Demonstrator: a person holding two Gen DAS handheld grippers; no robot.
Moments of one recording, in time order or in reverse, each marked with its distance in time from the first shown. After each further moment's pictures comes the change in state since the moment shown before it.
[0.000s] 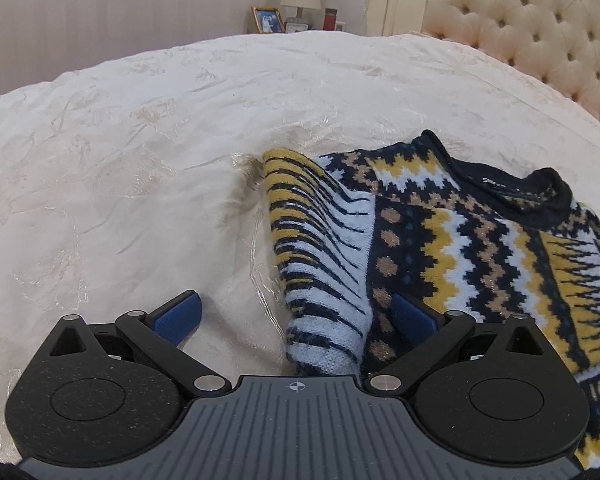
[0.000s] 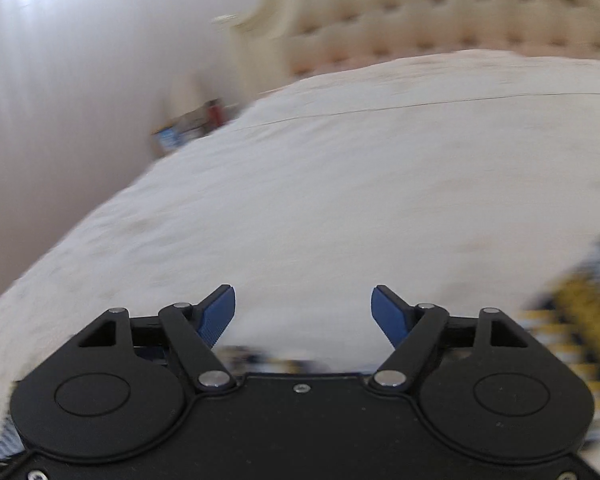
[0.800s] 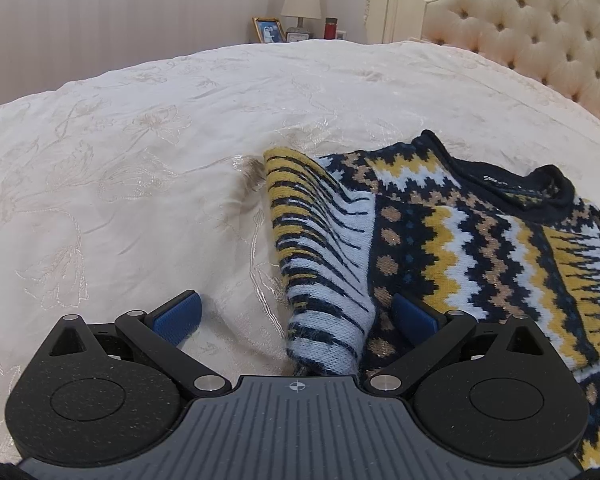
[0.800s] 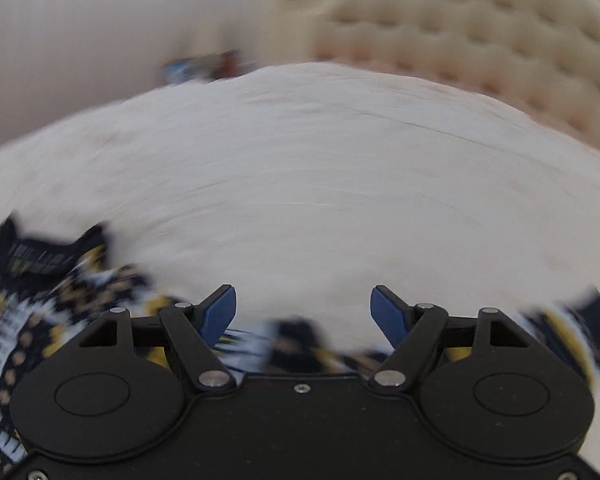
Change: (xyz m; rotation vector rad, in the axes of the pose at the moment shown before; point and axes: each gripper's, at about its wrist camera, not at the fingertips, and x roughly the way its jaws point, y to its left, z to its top) left arm 0.000 -0.002 -0.005 0.016 -0.028 0.015; right arm 0.034 0.042 -0.012 -0.454 0.082 0.058
